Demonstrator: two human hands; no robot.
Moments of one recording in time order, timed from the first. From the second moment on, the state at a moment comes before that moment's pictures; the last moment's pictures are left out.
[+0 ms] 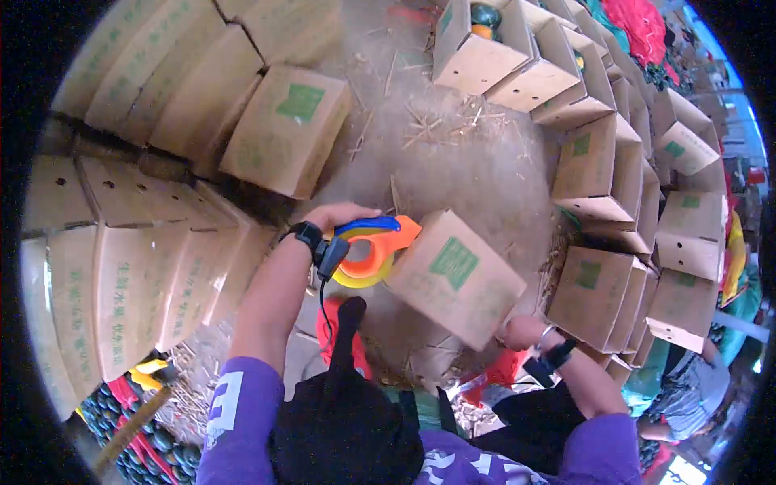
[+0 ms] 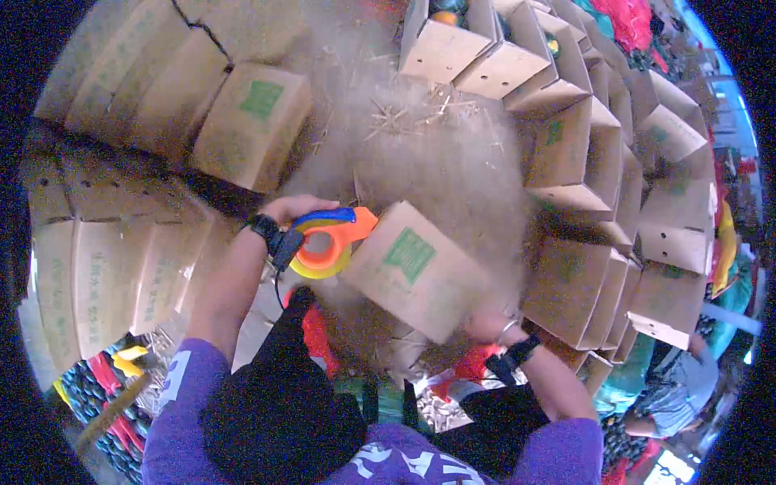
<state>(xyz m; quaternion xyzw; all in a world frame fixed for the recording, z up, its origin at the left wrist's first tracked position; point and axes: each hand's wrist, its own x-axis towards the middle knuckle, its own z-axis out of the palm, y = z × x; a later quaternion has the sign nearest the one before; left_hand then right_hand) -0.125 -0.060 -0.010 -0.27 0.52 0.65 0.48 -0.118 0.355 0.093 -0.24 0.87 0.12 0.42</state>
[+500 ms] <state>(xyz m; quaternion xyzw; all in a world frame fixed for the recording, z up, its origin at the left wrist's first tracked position) -0.008 -0.091 -0.059 -0.32 0.38 0.78 0.39 -0.255 0.261 0.039 -0.35 0.93 0.03 0.12</state>
